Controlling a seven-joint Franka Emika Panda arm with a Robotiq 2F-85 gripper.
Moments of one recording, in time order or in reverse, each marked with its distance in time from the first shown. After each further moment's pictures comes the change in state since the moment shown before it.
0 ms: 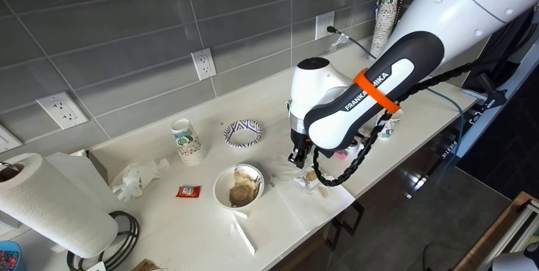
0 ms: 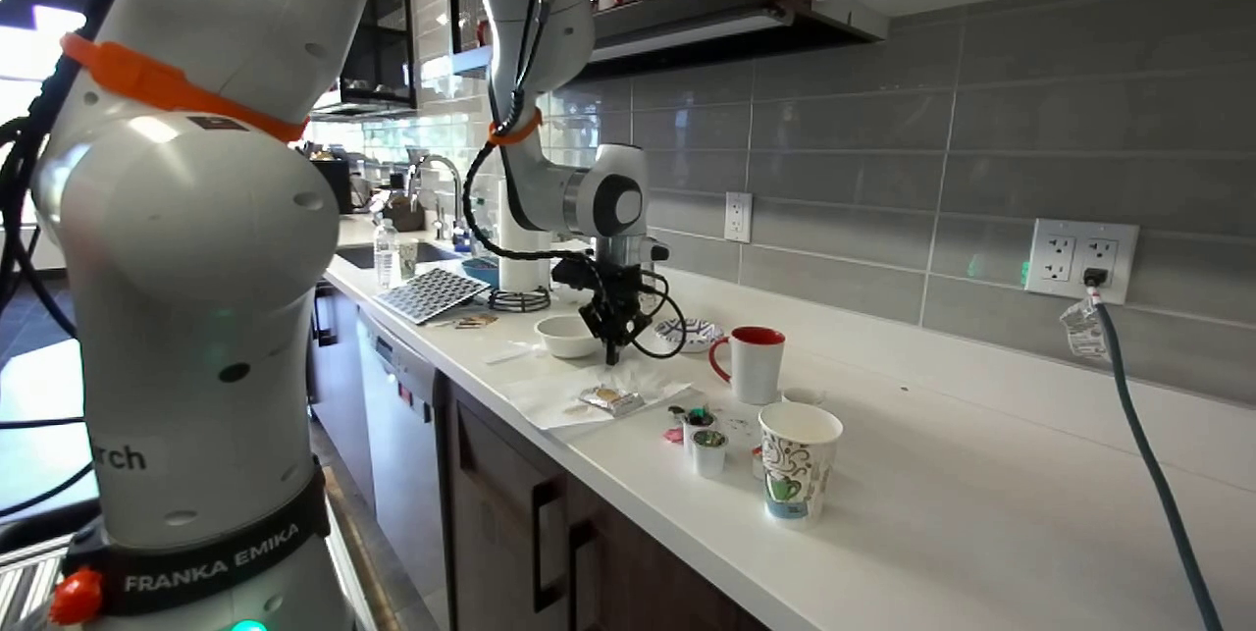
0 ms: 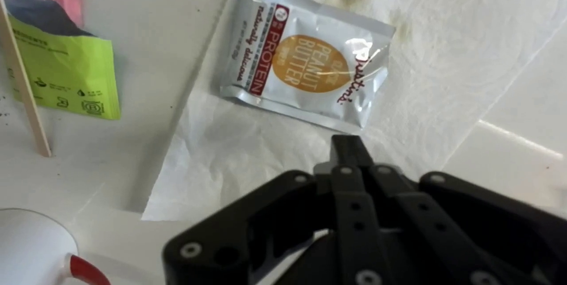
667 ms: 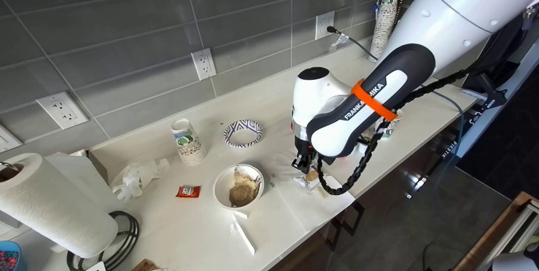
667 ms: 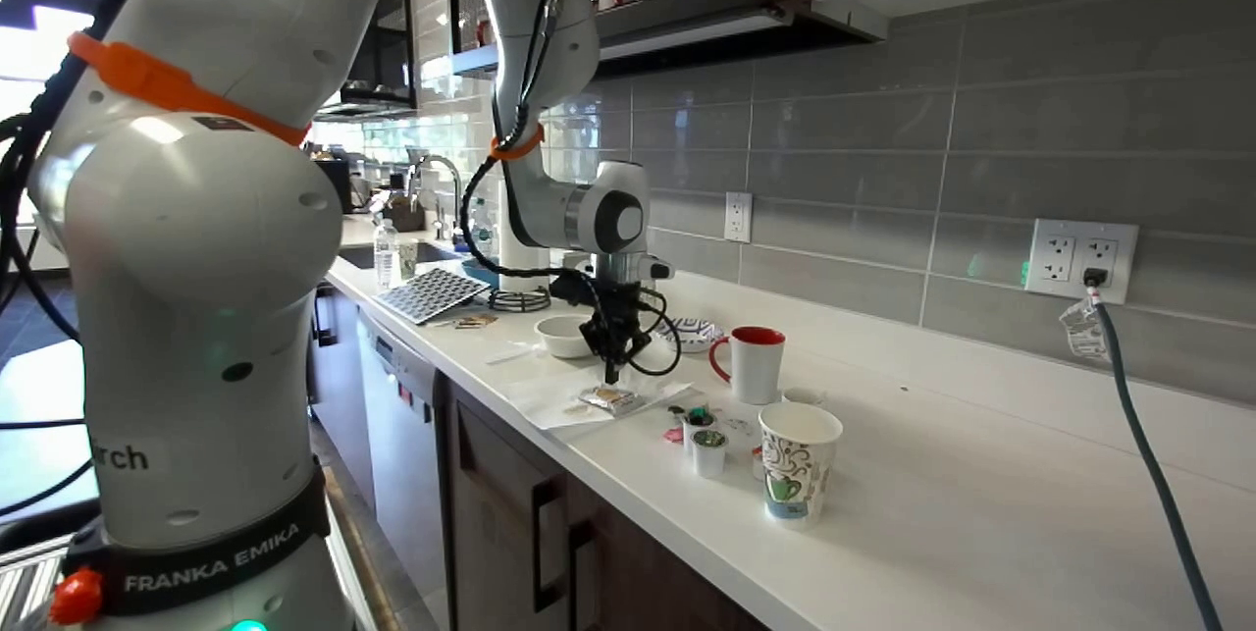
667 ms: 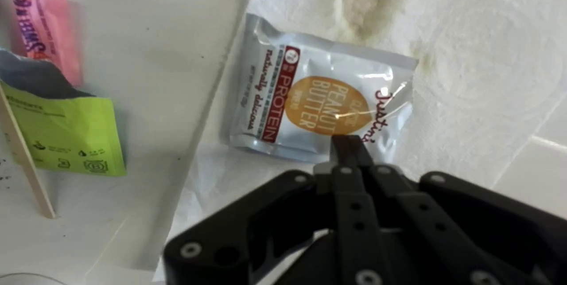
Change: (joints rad) arm 0.020 0.043 -0.032 -0.007 -0.020 0.009 0.075
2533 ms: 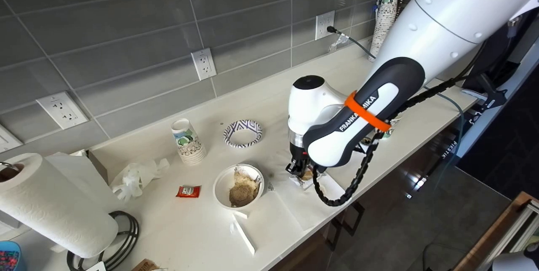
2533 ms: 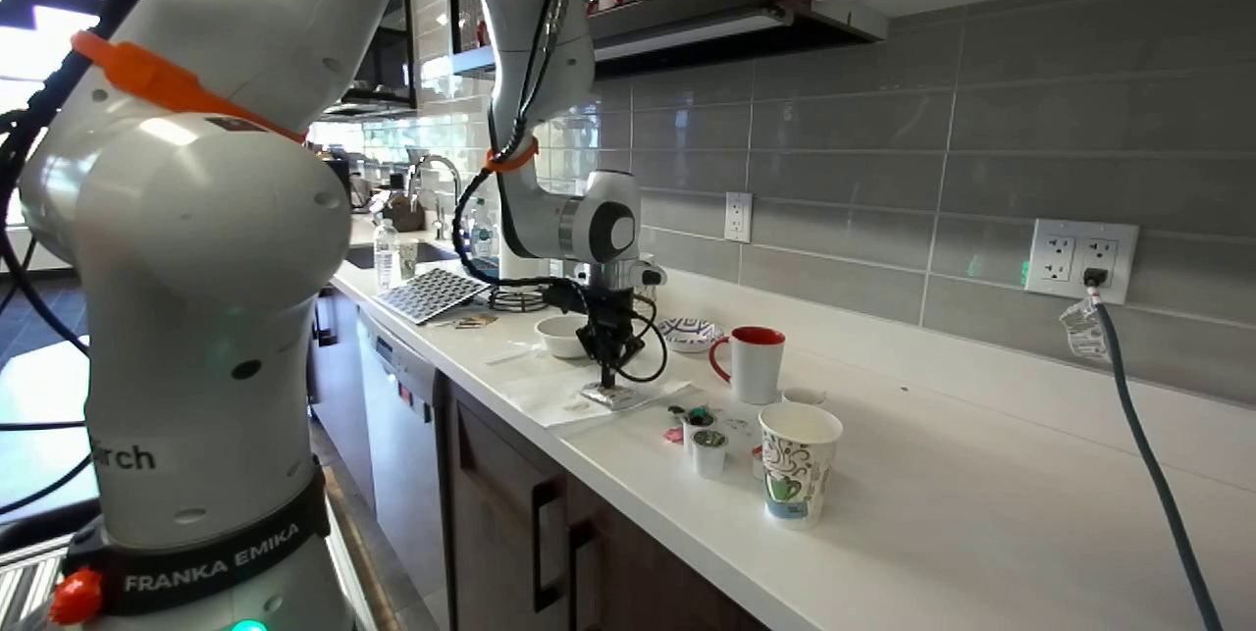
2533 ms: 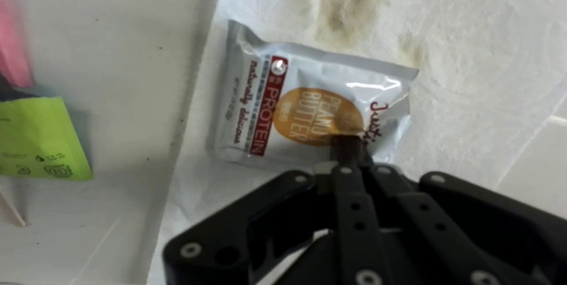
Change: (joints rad) arm 0.062 0.042 -0.036 0.021 -0.016 0.054 0.096
